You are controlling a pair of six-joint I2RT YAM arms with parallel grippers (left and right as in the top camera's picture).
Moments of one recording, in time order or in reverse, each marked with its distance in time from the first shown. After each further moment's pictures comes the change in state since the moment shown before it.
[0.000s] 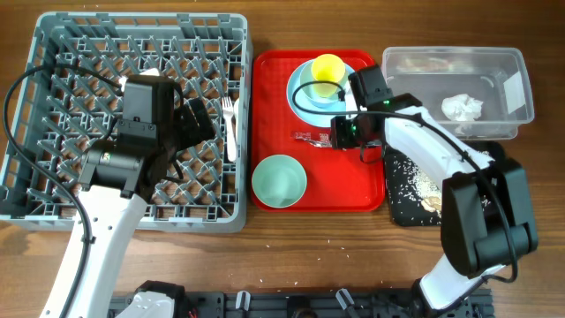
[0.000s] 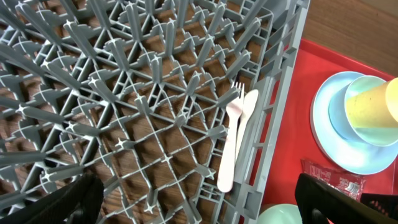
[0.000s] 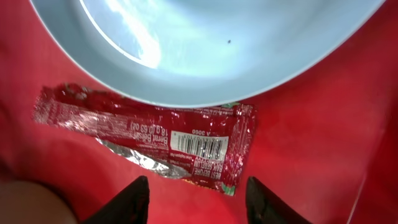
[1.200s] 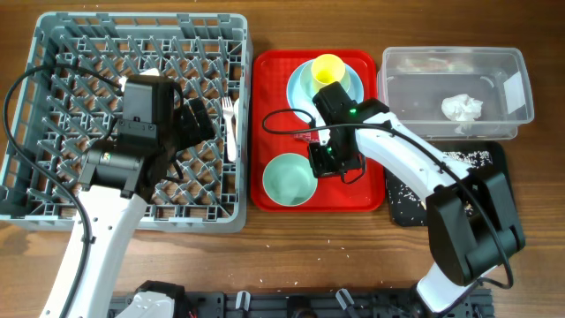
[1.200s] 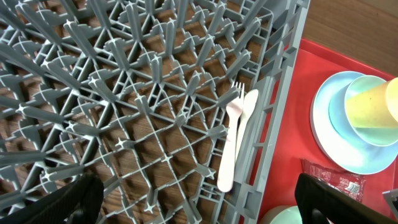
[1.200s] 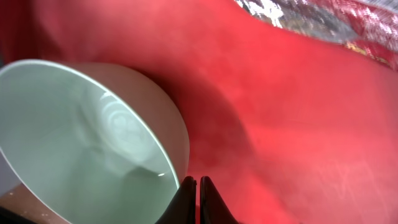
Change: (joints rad) left arm 0.000 0.000 0.000 0.000 0.000 0.000; right arm 0.180 0.000 0.066 -0.281 -0.095 0.076
